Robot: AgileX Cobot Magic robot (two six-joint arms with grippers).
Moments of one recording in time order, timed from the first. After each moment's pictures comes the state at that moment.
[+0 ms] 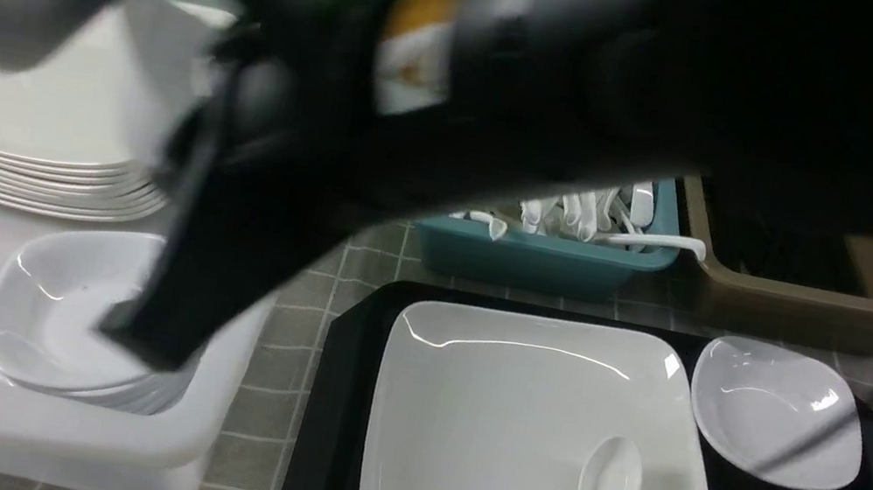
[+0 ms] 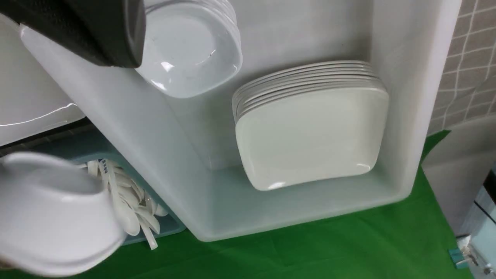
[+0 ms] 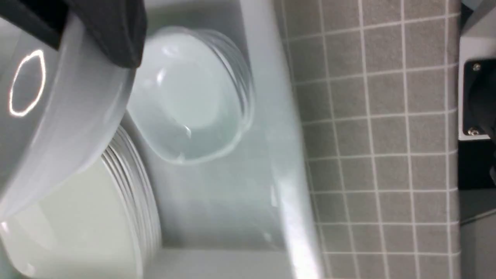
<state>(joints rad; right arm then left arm) 1.17 1.82 -1.93 -0.07 0.79 -0.31 -0.48 0.19 -0.86 0.32 1.06 -0.10</state>
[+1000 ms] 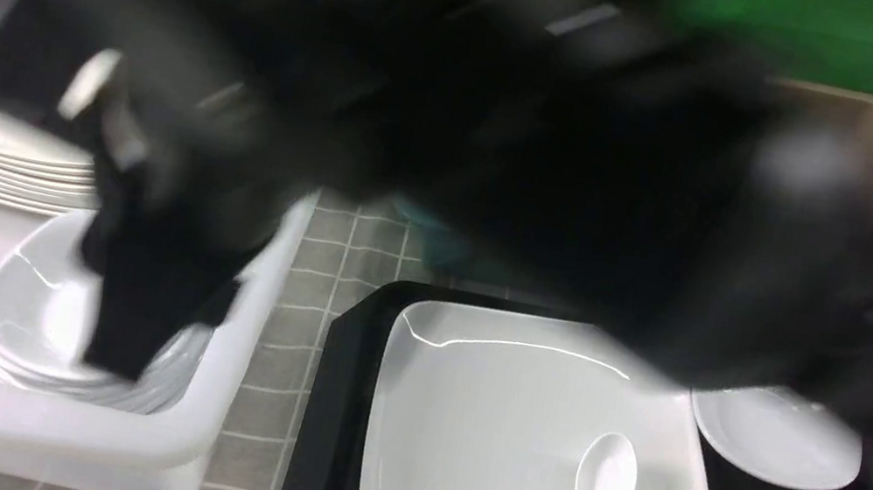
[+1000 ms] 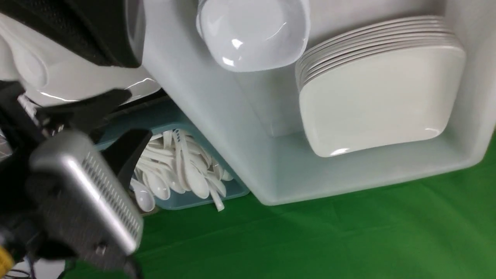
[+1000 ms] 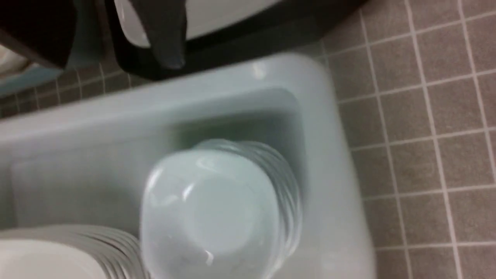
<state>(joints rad) 1.16 1.90 -2.10 -0.28 1.17 -0.22 -0.48 0.17 -0.86 0.09 0.96 0.00</state>
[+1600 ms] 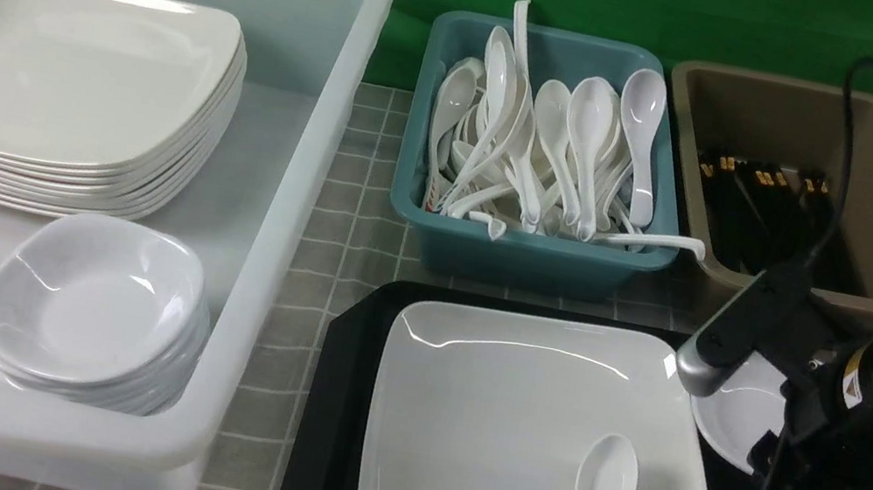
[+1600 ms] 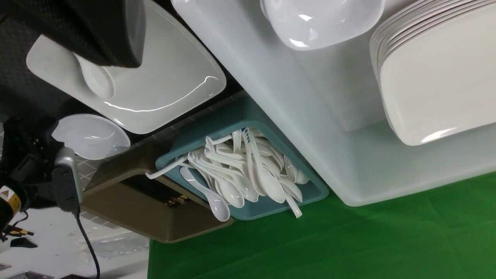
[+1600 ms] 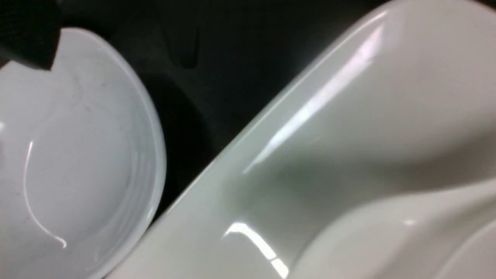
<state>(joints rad) 0.39 1.52 -0.90 -0.29 0.63 -0.27 -0.48 0.31 -0.86 -0.08 0.88 0.12</state>
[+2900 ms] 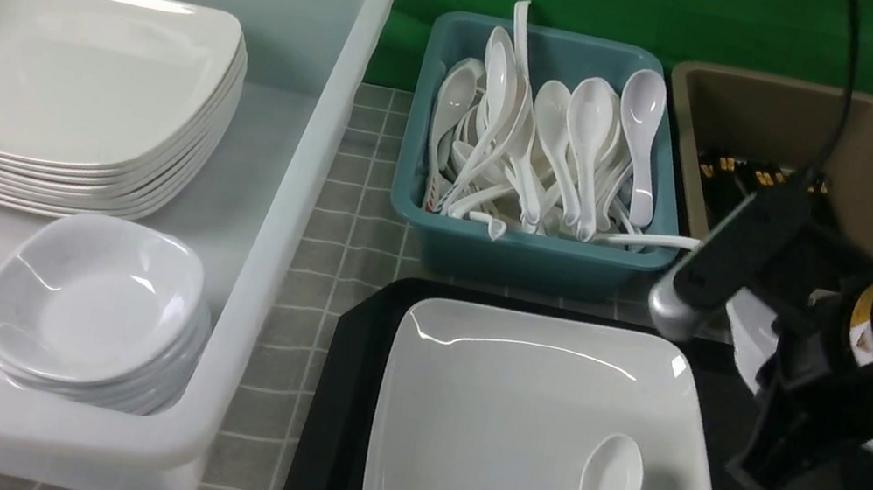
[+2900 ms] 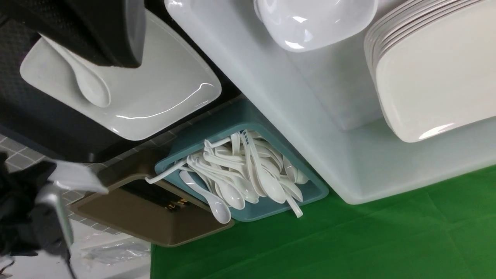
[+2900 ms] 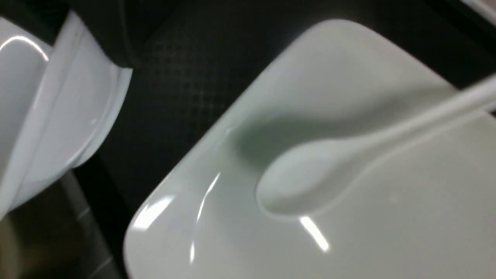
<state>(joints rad) 0.70 1.35 -1.17 -0.34 0.95 -0.08 -0.48 0.31 -0.86 -0.07 0.90 0.16</state>
